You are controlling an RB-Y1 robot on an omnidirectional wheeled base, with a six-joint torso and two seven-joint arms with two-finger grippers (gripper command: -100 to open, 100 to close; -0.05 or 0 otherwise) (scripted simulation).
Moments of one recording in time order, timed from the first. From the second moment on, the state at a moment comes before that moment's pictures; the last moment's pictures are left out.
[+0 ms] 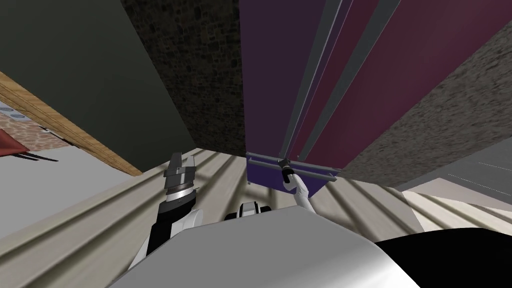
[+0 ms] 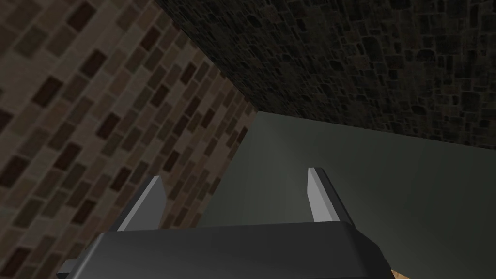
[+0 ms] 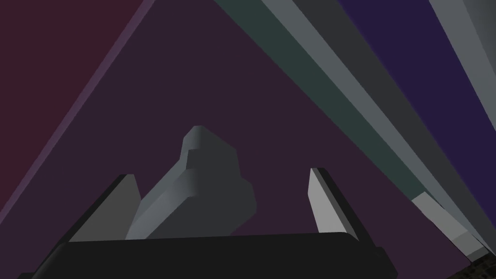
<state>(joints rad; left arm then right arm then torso) 0.50 -0.04 0.02 -2.20 0.00 -0.60 -0.13 0.02 -0.17 -0.16 -1.56 0.98 0.13 1.20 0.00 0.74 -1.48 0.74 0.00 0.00</state>
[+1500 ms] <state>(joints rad) 0.50 -0.04 0.02 -2.20 0.00 -0.60 -0.13 0.29 -0.07 -0.59 -1.70 0.92 0.09 1.15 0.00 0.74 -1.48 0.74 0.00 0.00</state>
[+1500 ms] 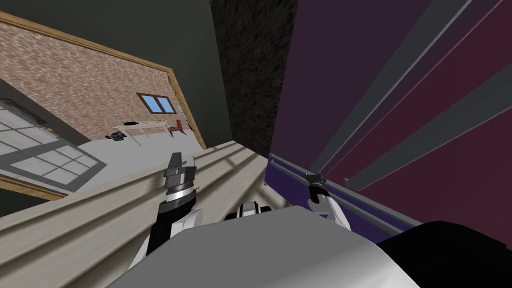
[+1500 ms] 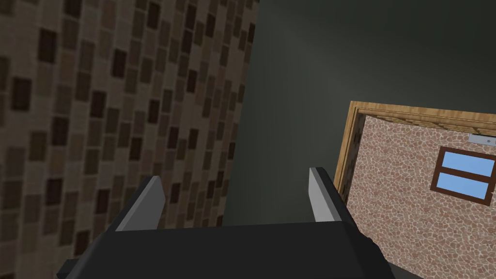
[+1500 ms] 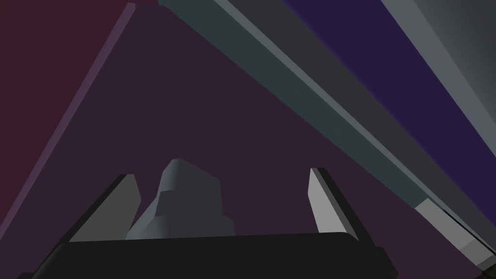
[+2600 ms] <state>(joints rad) 0.50 -0.04 0.02 -2.20 0.00 -0.60 -0.13 0.48 0.04 -0.92 -1.80 0.89 0.02 1.12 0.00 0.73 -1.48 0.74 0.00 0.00</state>
